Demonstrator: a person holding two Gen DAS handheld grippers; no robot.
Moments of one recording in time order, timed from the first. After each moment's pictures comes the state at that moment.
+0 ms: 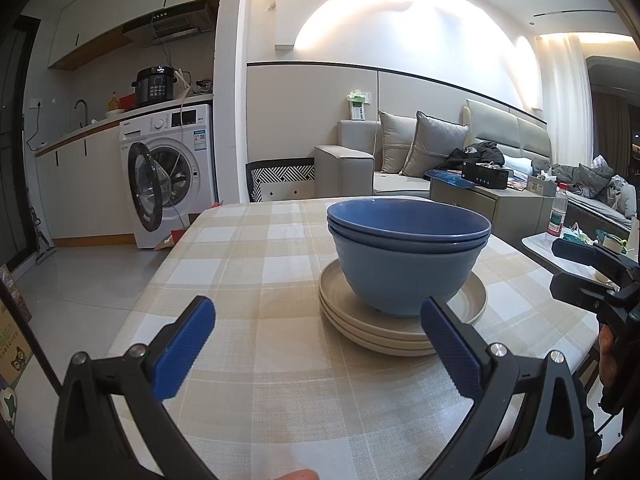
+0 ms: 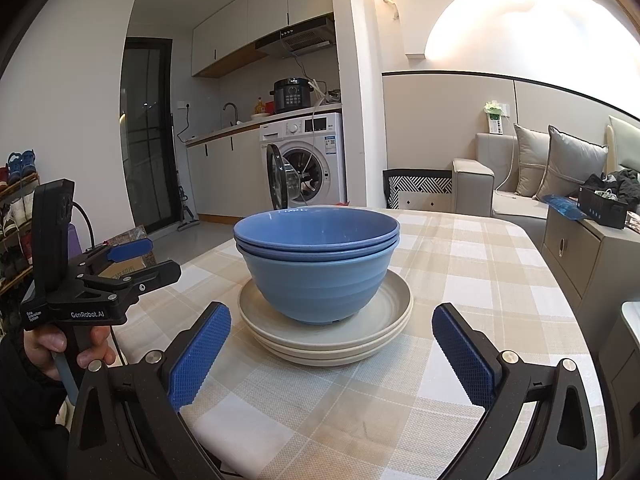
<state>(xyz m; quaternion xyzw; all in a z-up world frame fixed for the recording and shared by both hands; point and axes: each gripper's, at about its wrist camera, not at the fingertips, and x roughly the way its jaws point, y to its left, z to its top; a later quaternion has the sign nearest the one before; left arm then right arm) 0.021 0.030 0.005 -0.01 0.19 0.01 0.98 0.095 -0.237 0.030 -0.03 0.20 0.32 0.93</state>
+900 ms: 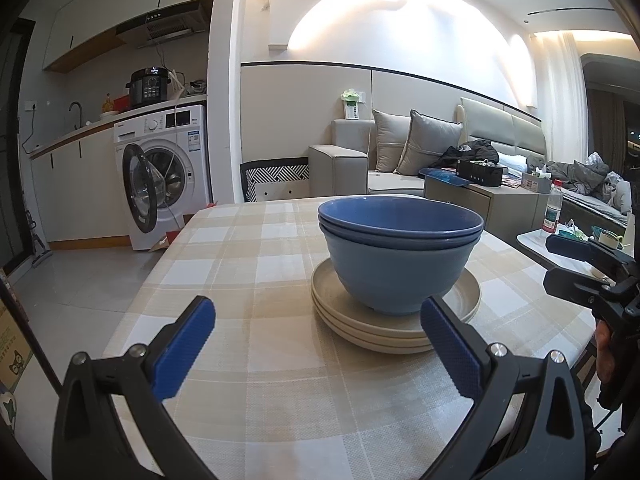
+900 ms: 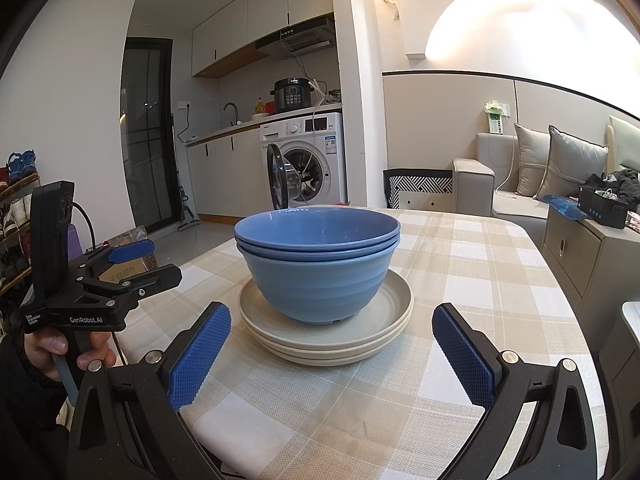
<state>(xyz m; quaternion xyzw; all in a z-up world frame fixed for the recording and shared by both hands) 0.021 0.024 0.001 -0.01 0.19 0.00 0.98 0.095 -0.237 0.030 -0.03 0.20 0.32 0.93</state>
